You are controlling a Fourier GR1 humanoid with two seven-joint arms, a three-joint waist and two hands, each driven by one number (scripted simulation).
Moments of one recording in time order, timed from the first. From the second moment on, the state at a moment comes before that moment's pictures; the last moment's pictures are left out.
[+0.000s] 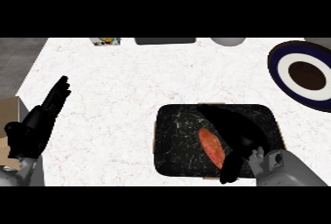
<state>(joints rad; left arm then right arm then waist) -0.16 0.72 -0.42 -1.62 0.39 0.42 0.04 -0.40 -0.44 0.59 -1.74 0.34 0.43 0.75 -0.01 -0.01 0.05</state>
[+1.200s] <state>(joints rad) -0.22 0.72 -0.47 -1.57 0.44 0.44 0.02 -0.35 -0.38 0.65 -1.46 0.54 0.30 0.53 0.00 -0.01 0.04</state>
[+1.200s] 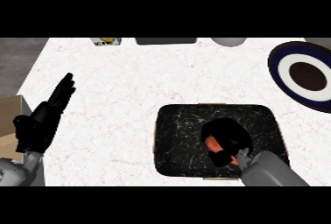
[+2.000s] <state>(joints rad) -0.13 0.79 -0.44 -1.63 0.51 0.50 -0.01 -0.22 -0.86 0.10 -1.10 0.33 0.15 0.10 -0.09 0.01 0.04</state>
